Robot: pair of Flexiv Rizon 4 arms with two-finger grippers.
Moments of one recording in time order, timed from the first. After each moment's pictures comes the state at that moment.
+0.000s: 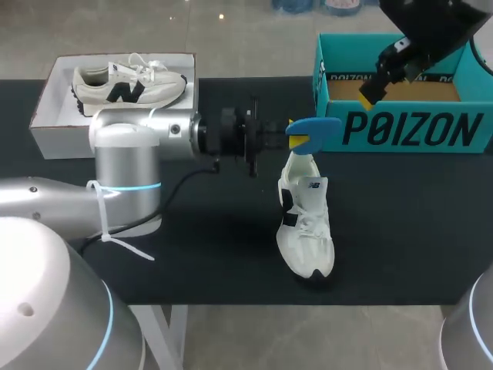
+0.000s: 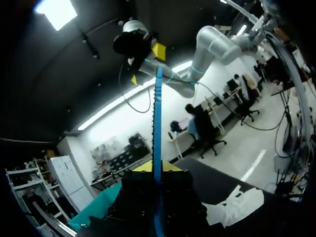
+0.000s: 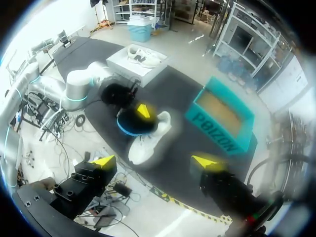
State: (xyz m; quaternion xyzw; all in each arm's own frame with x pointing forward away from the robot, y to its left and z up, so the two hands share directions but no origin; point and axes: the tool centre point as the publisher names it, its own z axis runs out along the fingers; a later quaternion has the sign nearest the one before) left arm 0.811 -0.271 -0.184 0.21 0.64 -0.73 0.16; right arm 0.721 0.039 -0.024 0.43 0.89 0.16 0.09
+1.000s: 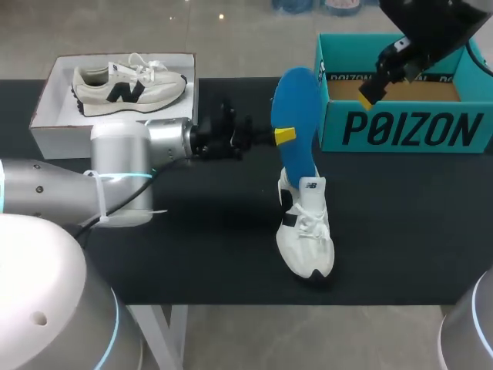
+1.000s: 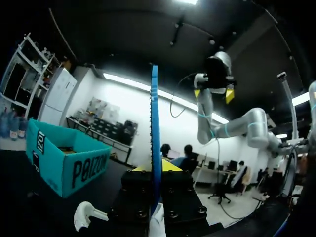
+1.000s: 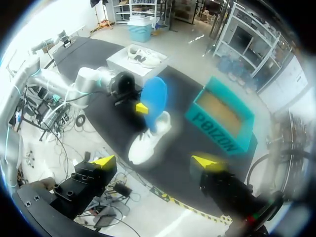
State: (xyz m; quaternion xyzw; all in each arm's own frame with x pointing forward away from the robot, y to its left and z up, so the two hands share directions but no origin) left arm 0.835 -0.250 -0.211 -0.09 0.62 -0.76 -0.17; right arm 0.721 0.039 -0.024 0.43 0.89 0.16 0.09
